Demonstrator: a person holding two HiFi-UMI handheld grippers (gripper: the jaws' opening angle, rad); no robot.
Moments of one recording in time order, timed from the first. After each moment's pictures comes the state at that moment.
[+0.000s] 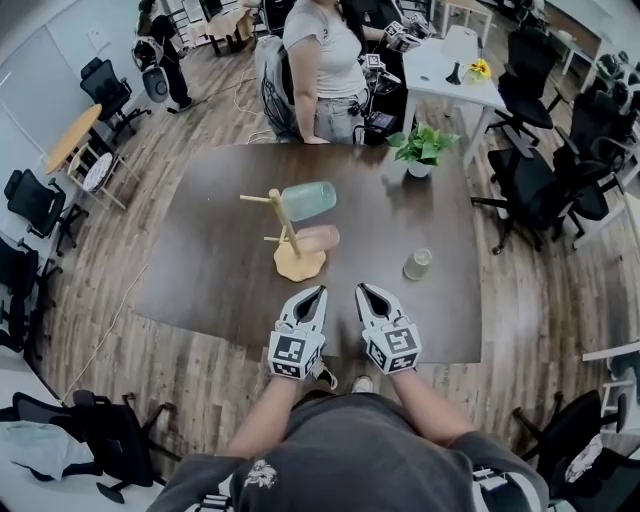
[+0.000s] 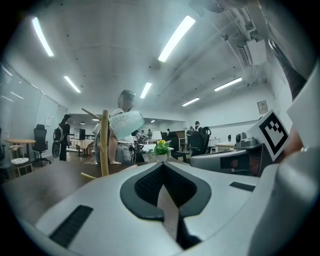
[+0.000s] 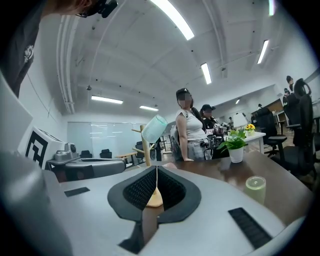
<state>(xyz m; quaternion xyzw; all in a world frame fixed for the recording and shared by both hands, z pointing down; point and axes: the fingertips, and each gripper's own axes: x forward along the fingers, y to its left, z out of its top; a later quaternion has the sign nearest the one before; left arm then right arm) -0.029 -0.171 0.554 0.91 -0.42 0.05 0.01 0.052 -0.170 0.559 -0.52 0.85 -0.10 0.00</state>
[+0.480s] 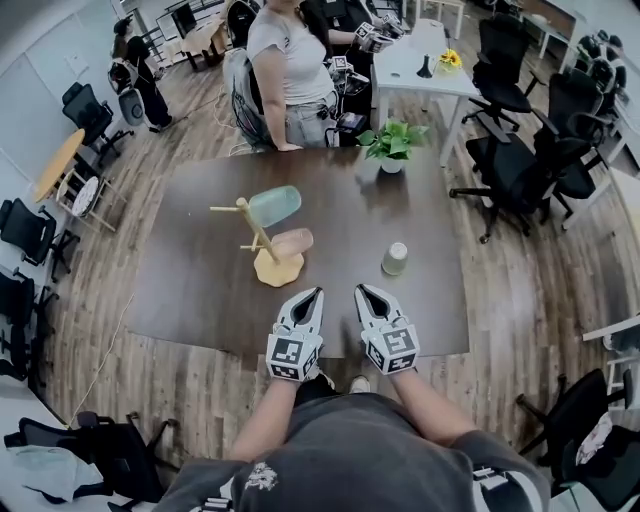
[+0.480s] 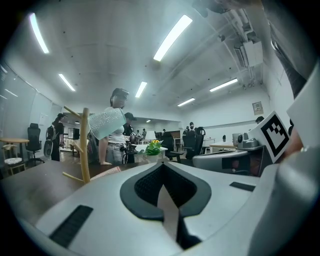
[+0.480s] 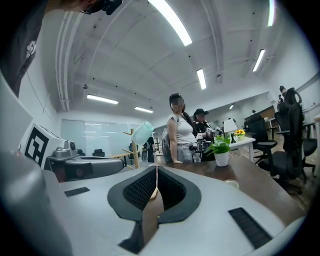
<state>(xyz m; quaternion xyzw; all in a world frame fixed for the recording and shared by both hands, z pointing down) 0.022 -0.159 0.552 0.92 -0.39 0.05 0.00 0.109 -0.150 0.558 -0.56 0.83 -0.09 0.00</state>
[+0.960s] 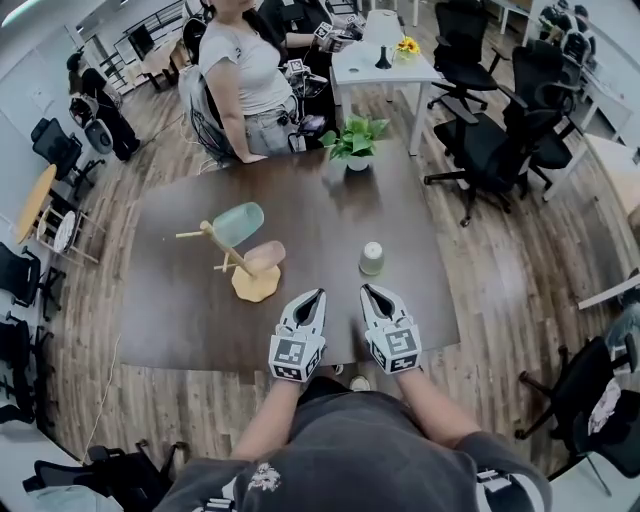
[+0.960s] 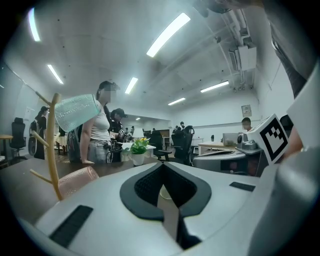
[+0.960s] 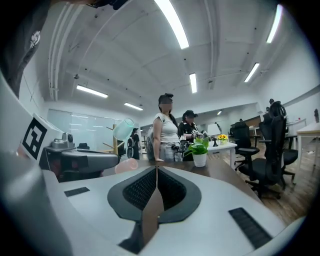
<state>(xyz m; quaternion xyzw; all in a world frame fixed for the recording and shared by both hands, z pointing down) 0.093 -0.166 0.565 0.94 -0.33 0.05 0.01 0.185 -0.146 0.574 -0.62 0.78 -0.07 -0.03</state>
